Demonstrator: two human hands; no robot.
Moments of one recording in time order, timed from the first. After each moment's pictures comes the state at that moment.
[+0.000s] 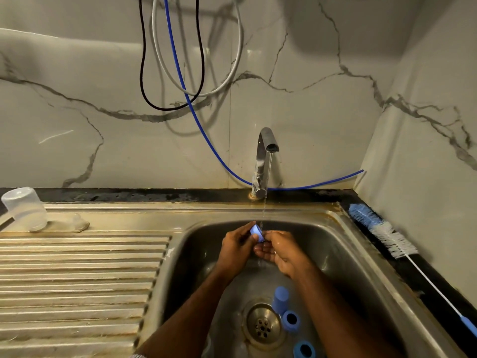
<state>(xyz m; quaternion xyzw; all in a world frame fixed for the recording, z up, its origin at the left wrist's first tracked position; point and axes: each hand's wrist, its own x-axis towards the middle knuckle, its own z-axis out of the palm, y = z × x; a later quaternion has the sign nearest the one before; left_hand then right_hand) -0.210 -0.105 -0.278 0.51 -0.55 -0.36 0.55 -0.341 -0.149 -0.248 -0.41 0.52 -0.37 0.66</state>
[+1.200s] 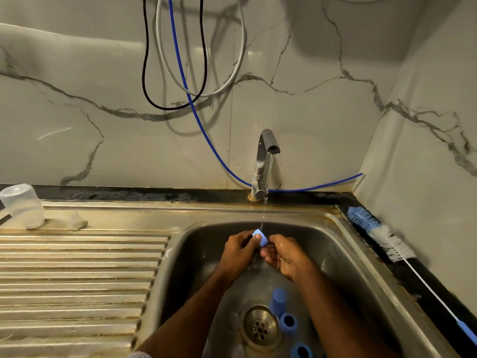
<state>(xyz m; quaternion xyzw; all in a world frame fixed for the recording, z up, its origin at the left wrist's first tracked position) -0.220 -0.107 -0.282 0.54 -0.53 -0.38 0.53 -0.351 -0.147 -0.243 -0.39 0.58 -0.33 0.63</state>
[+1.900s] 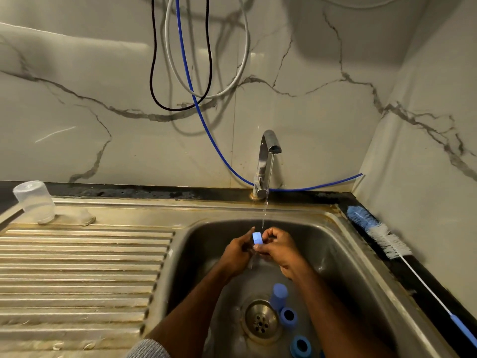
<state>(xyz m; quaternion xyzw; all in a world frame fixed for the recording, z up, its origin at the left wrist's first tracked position) -0.208 -0.102 -0.284 0.62 -0.59 -0.36 0.38 -0.350 -0.142 -0.254 -0.59 0.53 -0.33 0.51</state>
